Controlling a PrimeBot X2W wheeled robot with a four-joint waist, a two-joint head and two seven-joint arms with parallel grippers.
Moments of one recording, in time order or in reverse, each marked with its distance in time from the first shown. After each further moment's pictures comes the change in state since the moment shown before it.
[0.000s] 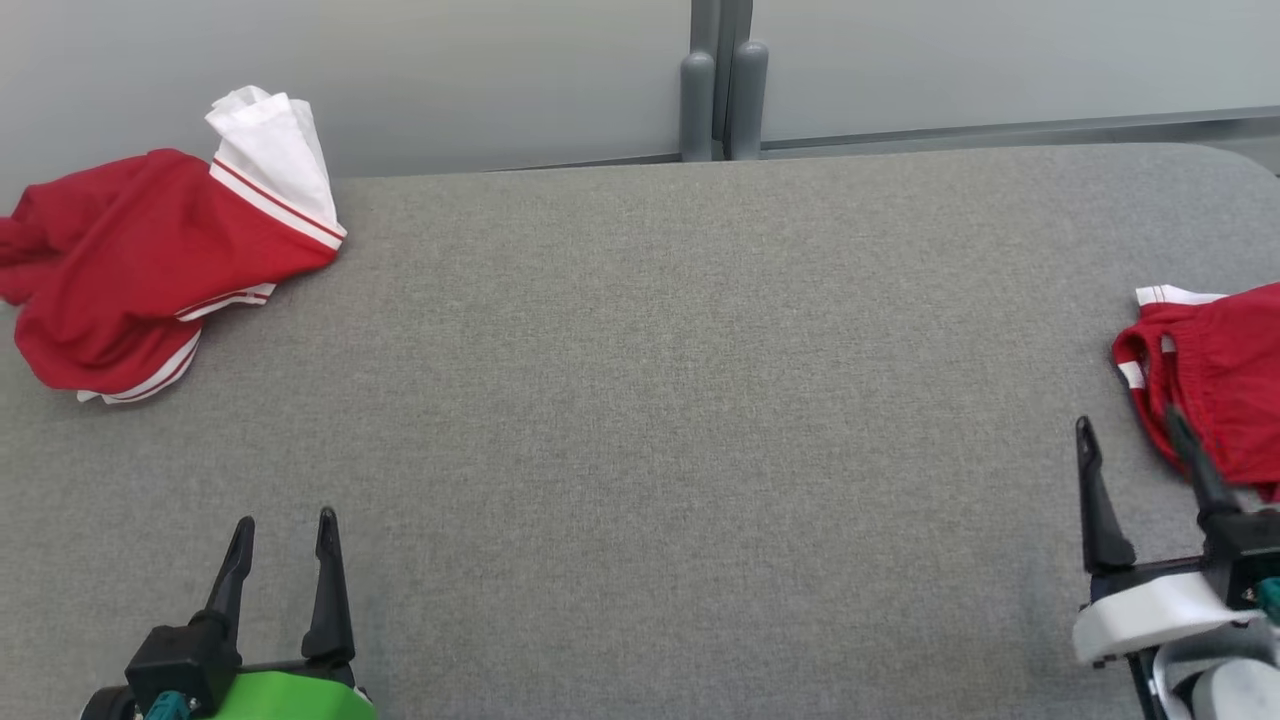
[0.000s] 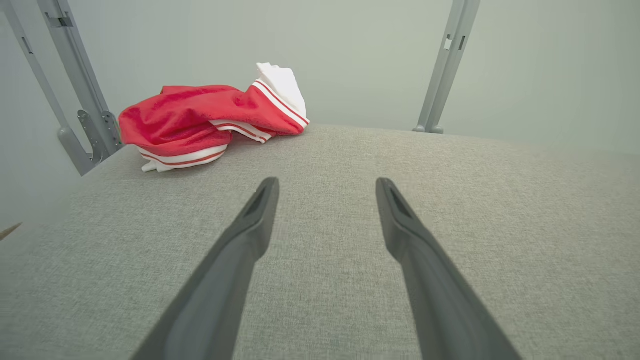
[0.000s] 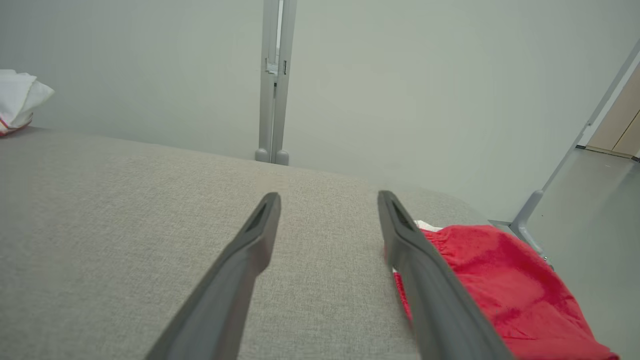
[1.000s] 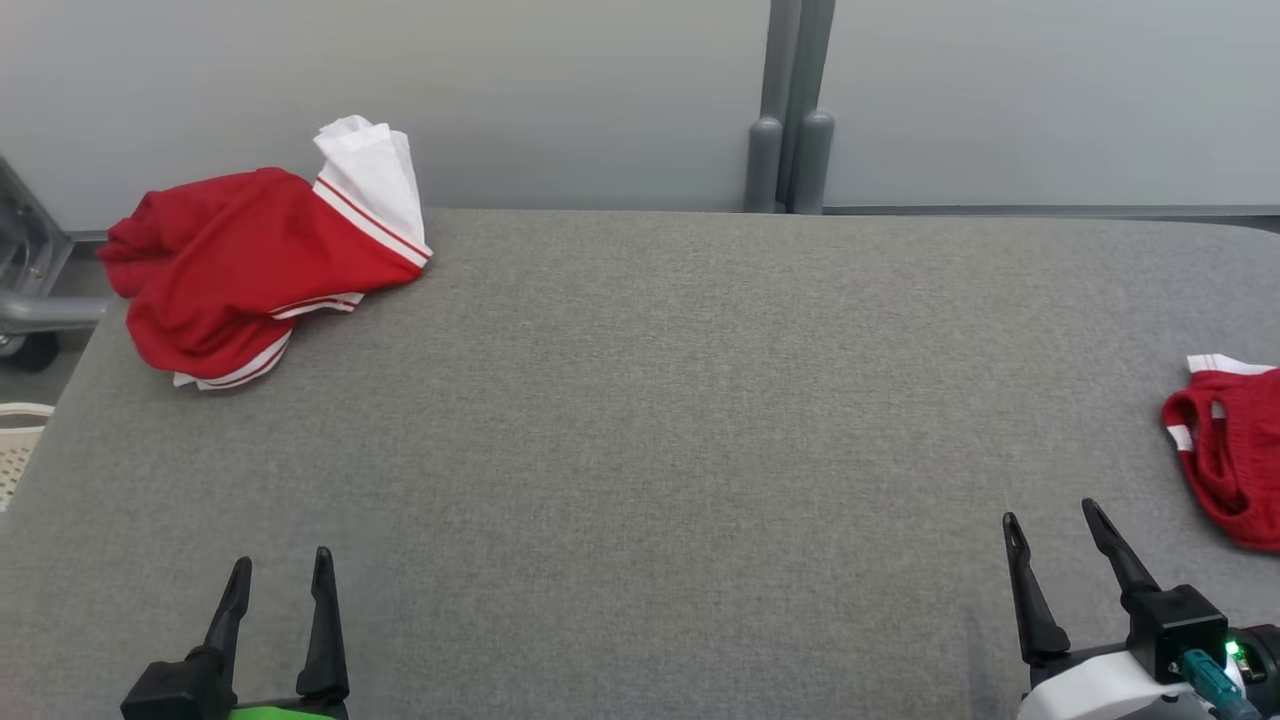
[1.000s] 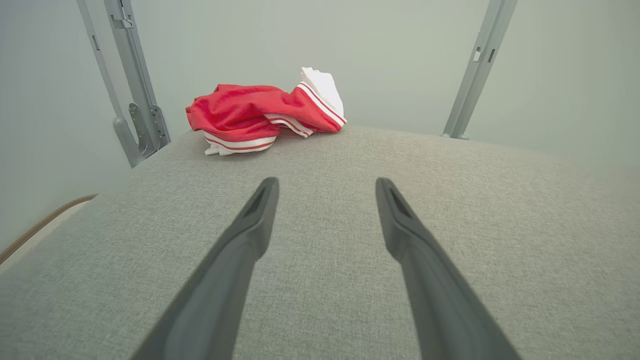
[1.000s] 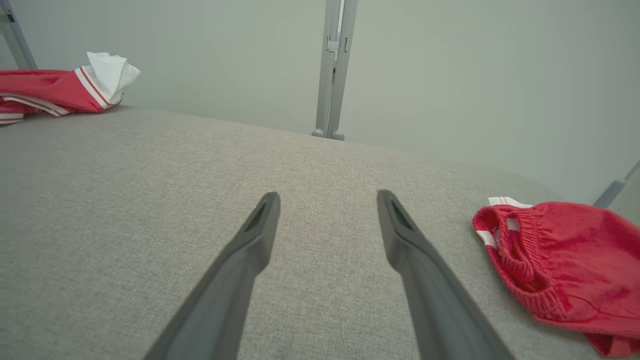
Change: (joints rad) left arm 0.055 -0.022 0.048 0.022 0.025 -0.030 0.000; right arm 0.132 0.074 0.080 0.029 -0.010 0.000 0.000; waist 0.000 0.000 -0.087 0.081
